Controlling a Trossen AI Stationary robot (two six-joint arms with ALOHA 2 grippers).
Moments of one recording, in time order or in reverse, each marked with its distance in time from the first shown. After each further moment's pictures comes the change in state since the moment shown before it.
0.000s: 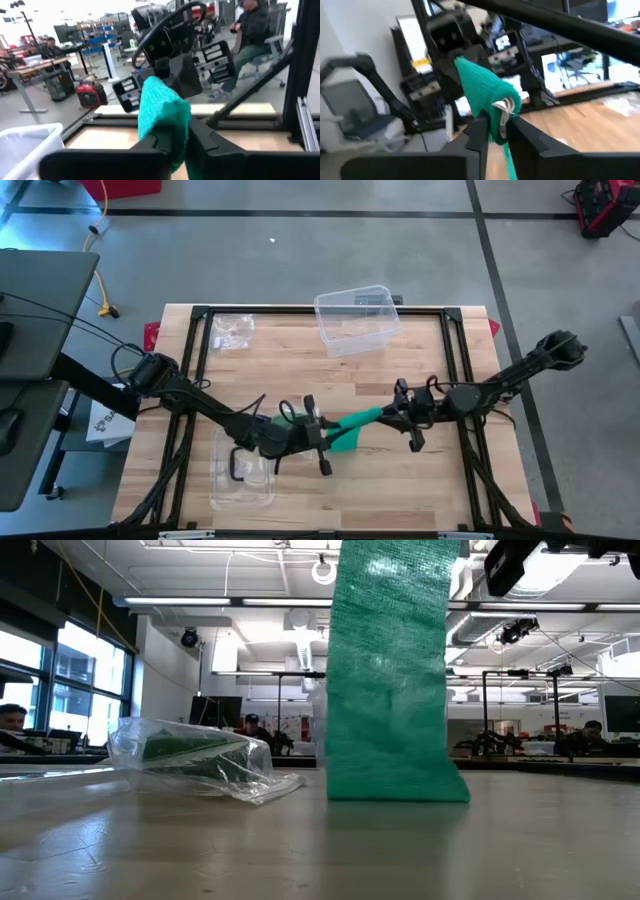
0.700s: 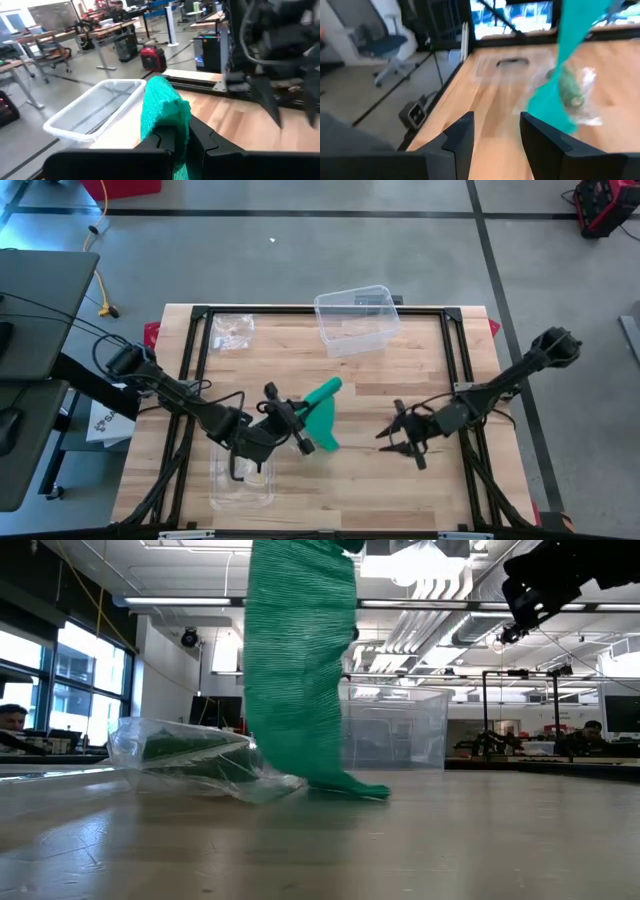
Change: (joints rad) left arm -0.084 -0.204 0.001 -0.547 -0.414 -0.289; right arm 0.112 0.015 0.010 -0.346 -0.070 0.003
